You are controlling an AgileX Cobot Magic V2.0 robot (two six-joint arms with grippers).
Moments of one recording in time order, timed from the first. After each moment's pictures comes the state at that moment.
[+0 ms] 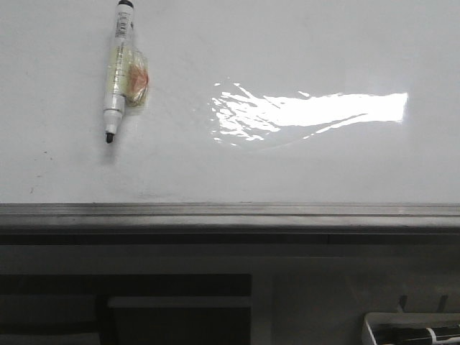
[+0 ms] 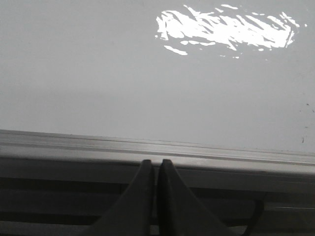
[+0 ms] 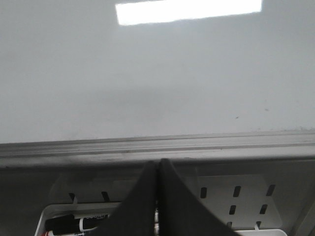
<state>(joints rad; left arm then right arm) -0.10 -0.01 0.01 -0.06 0.34 -0.13 0.08 -0.01 0.01 -0.29 0.35 0.35</state>
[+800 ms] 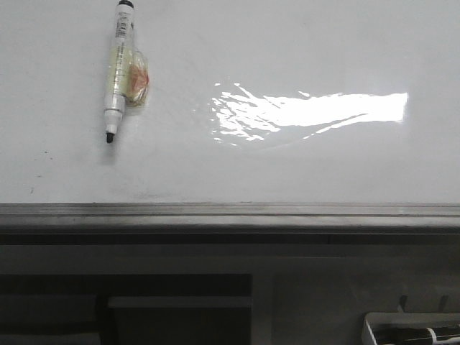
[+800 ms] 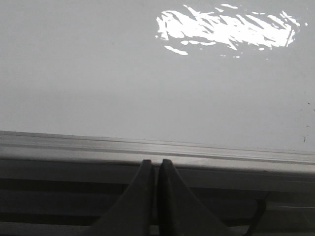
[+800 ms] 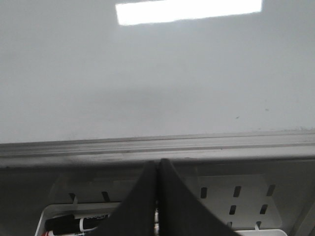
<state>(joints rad) -0.10 -0.01 0.01 -0.05 0.34 -0.13 0.08 -0.01 0.01 -0.29 0.35 0.35</state>
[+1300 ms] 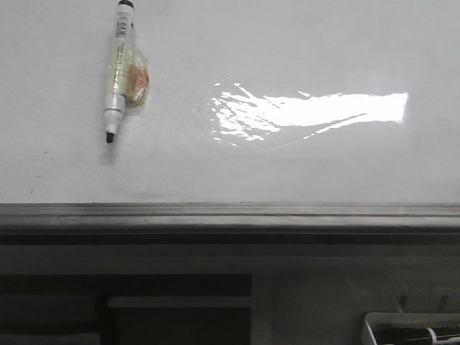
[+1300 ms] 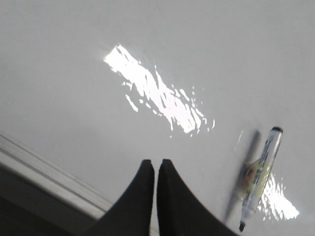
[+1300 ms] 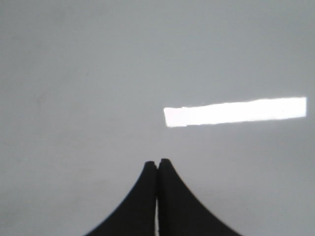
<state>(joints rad) -0.10 -0.01 0.01 -0.73 0.16 -0.13 0.08 -0.01 0.02 -0.27 -0.09 0.36</state>
